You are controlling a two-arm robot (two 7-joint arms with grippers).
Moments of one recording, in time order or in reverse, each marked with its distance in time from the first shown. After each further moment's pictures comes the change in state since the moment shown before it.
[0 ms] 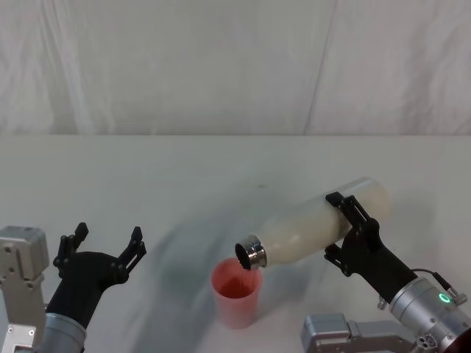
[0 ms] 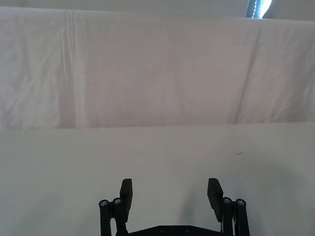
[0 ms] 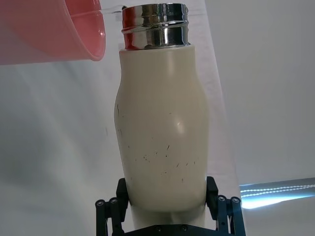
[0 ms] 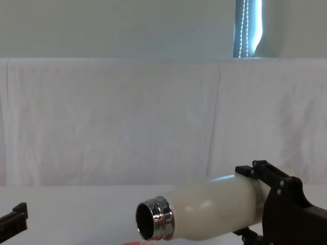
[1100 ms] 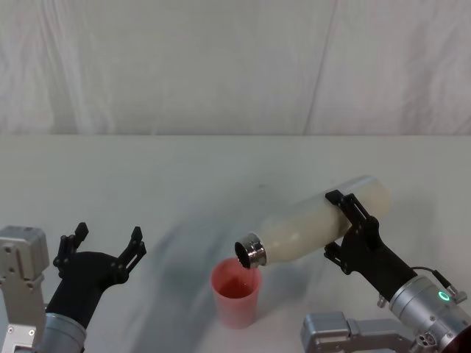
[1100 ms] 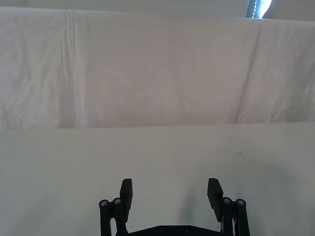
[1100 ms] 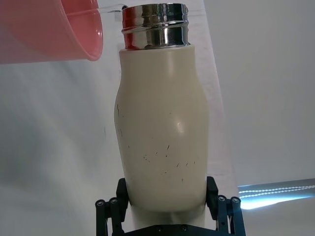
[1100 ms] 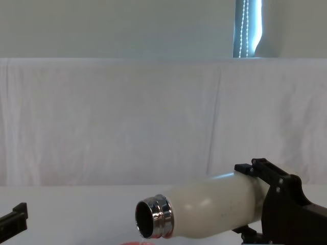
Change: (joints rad) left arm 0.000 0.000 0.000 0.000 0.000 0.000 0.000; right arm 0.006 0.000 -0.002 0.001 -0.002 -0.001 0.000
